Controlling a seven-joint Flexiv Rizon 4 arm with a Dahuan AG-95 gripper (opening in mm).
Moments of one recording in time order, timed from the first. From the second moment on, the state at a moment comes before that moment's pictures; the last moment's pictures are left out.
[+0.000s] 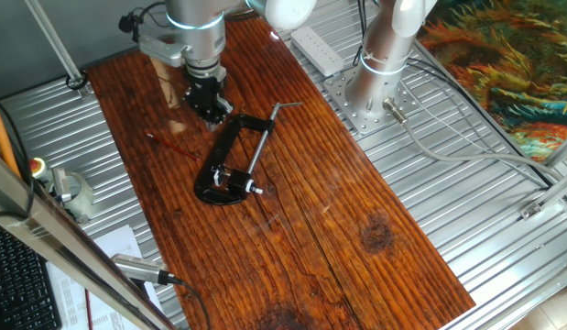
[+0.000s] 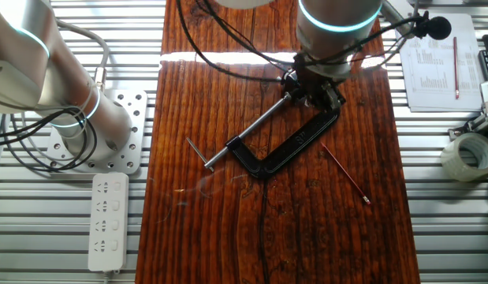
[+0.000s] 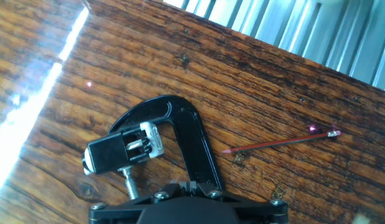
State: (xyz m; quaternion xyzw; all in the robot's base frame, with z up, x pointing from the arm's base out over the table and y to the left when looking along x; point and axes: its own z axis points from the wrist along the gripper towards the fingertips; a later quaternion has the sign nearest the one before) arm 0.500 -0.014 0.153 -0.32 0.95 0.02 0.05
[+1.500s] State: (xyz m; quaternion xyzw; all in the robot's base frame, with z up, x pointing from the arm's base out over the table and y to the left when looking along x) arm 0.521 -0.048 0.132 -0.64 0.77 -0.04 0.01
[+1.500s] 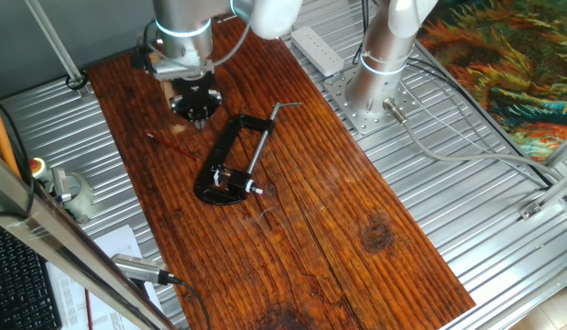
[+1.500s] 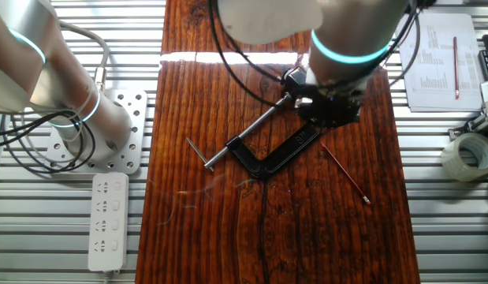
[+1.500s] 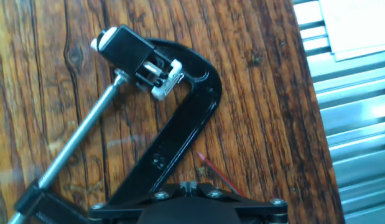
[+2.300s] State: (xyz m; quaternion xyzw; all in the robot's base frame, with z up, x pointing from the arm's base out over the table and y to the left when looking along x) arm 0.521 -0.052 0.132 -0.66 0.75 -0.06 0.01
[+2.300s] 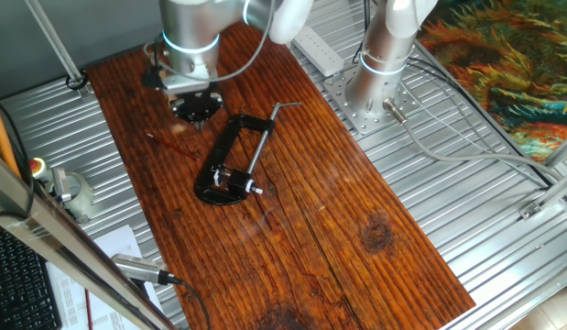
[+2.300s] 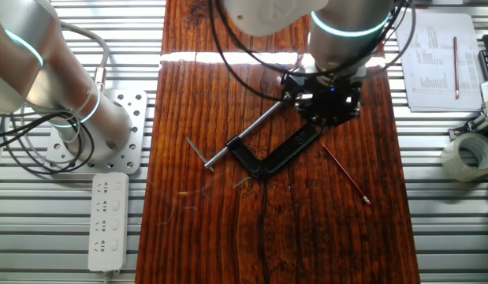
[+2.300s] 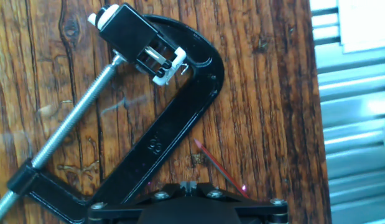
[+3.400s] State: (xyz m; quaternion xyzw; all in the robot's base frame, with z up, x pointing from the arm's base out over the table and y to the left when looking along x) arm 0.546 -0.060 0.094 -0.76 0.64 0.05 -0.05
